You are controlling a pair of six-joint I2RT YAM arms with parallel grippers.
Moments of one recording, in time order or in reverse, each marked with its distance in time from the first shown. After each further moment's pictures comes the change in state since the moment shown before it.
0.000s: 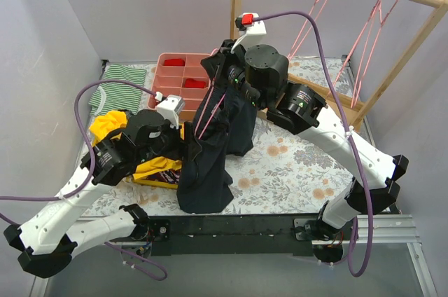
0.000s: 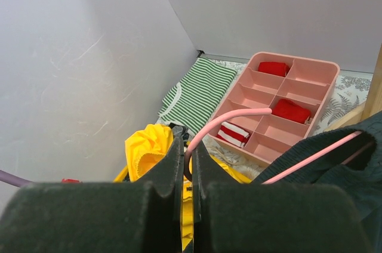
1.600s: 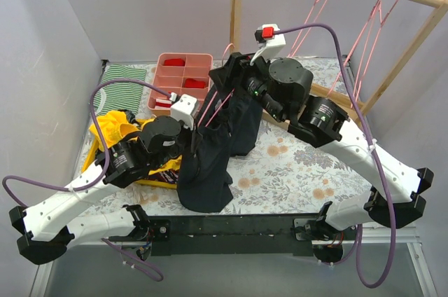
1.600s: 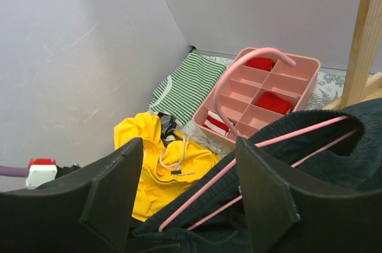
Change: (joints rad) left arm -0.188 0.050 -0.038 0.180 -0.298 0.115; right arm -0.006 -0.179 -0.211 0.045 -0.011 -0.043
